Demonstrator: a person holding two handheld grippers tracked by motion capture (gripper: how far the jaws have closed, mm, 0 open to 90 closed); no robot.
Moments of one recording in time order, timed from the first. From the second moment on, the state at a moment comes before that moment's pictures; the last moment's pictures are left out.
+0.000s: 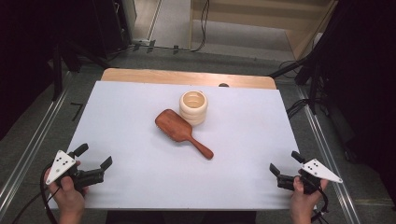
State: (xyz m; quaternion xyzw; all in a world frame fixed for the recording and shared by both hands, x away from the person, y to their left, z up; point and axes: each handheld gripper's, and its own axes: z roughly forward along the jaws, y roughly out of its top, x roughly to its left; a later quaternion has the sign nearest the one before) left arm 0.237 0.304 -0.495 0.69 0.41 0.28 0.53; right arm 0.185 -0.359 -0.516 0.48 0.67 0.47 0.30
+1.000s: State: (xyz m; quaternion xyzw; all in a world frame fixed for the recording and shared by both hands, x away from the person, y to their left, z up) left arm 0.235 0.302 -0.496 0.69 0.40 0.28 0.53; right arm 0.199 -0.353 -0.467 0.46 0.71 0.45 0.29
